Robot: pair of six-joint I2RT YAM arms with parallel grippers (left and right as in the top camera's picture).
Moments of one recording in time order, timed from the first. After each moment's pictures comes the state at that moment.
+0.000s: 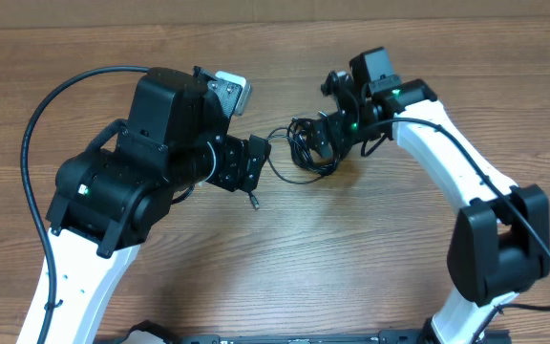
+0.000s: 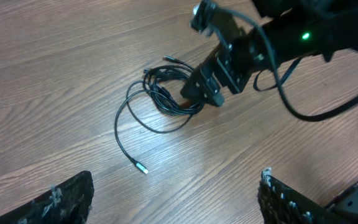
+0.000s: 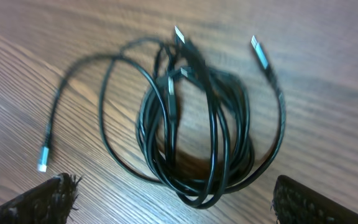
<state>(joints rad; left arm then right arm) -0.45 1.32 1.70 -1.20 0.16 -0.15 0.31 1.89 1.49 -0.81 -0.29 -0.09</state>
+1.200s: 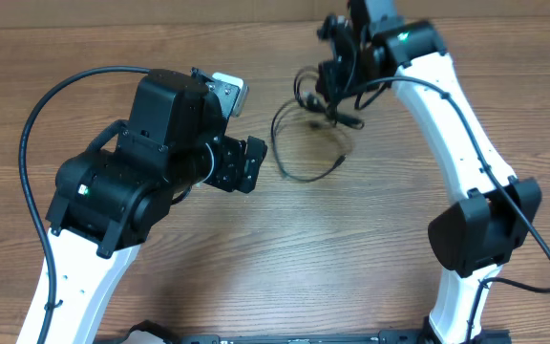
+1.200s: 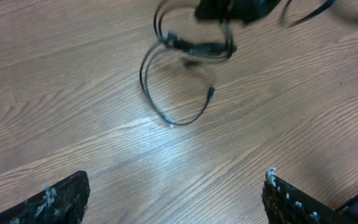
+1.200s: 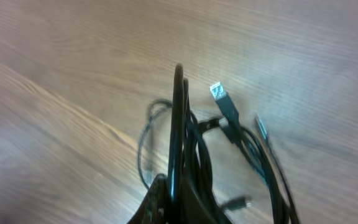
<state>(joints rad) -0.45 1.32 1.70 -1.22 0.11 -0.15 0.31 2.05 2.12 -1.17 -0.33 -0.01</state>
